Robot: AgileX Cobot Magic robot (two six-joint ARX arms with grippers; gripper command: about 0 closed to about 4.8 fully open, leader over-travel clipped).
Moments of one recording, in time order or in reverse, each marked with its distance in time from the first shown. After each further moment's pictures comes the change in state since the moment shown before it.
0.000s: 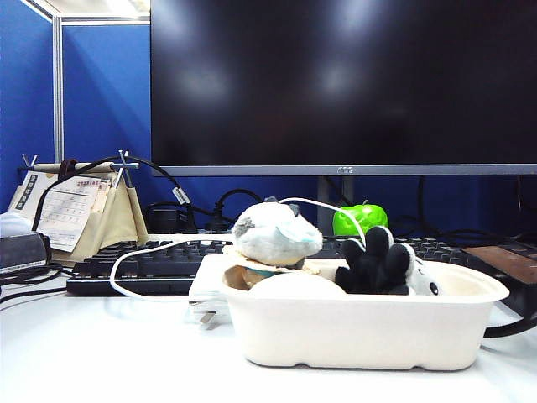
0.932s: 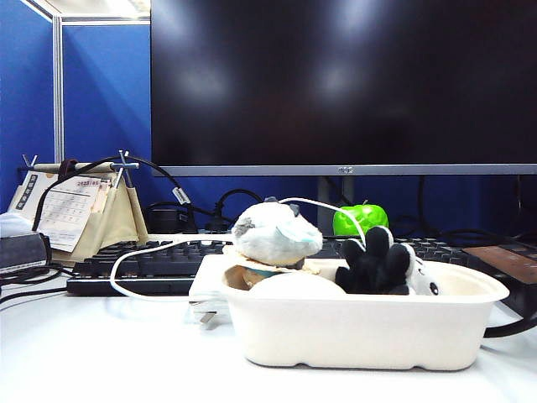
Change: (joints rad) left arm 0.000 0.000 -0.044 0.158 -0.006 0.000; right arm 0.000 0.000 0.000 0.000 0.000 0.000
